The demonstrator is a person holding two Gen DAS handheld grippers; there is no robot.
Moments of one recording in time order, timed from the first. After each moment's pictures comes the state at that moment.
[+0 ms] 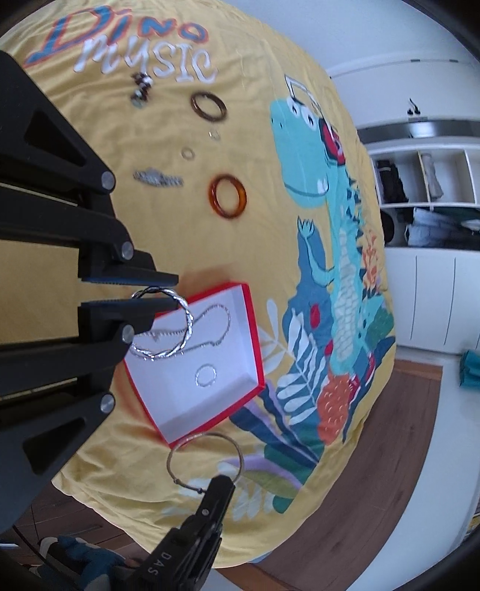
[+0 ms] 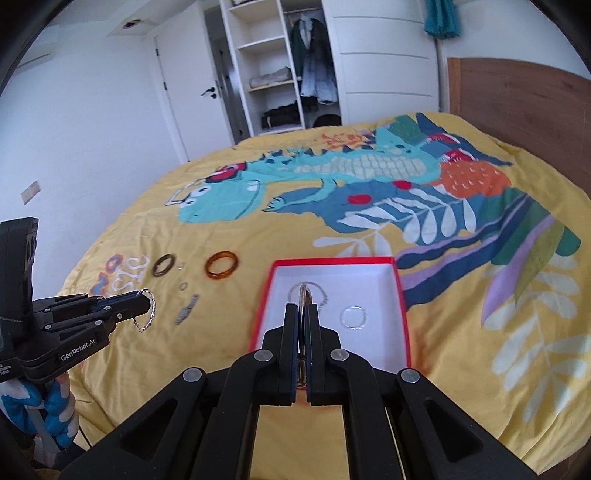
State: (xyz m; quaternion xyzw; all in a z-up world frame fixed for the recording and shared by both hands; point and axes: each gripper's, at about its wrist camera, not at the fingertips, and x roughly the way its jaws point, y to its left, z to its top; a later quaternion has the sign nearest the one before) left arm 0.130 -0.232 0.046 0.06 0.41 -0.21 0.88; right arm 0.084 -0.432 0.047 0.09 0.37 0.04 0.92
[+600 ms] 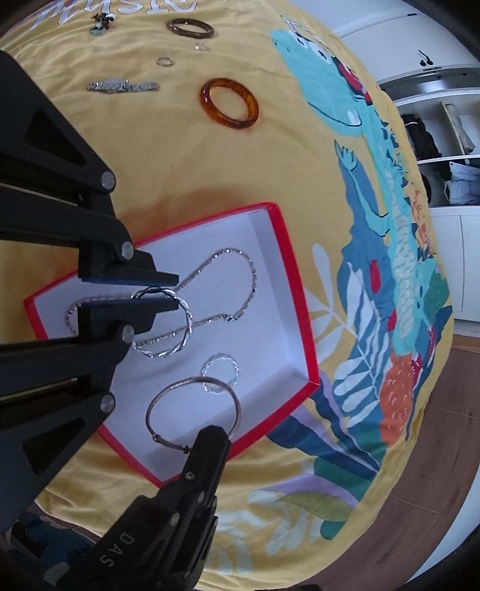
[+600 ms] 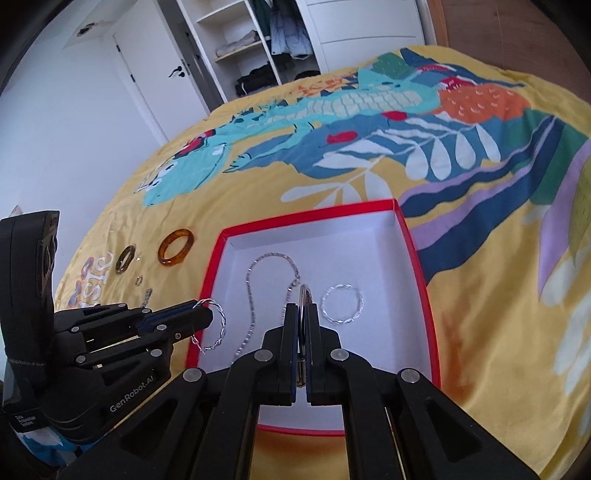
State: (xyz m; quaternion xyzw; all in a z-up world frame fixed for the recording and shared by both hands) left arm 0.202 -0.319 -0.059 0.10 0.48 -0.24 0.84; right arm 0.159 -0.464 -0.056 0.16 0.43 0.04 0.89
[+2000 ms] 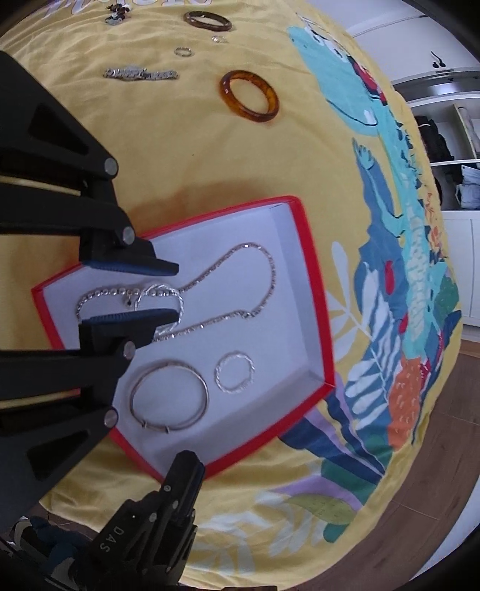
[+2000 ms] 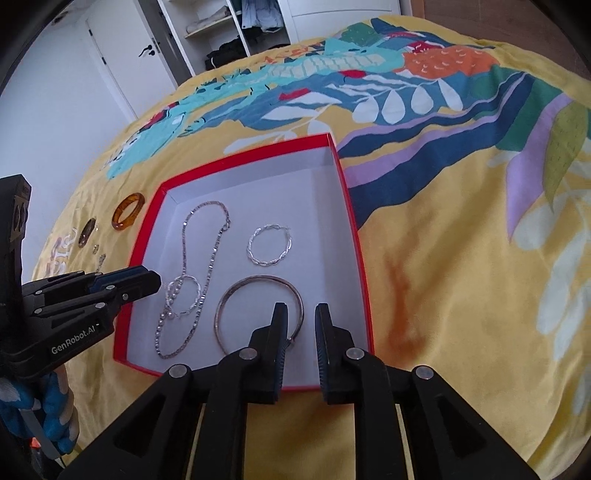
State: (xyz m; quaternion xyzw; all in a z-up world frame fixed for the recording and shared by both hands) left arm 0.192 -0.318 -0.061 0.09 0.49 -0.24 0.83; right arm 0.132 -0.492 -0.082 0.14 0.47 0.00 0.87
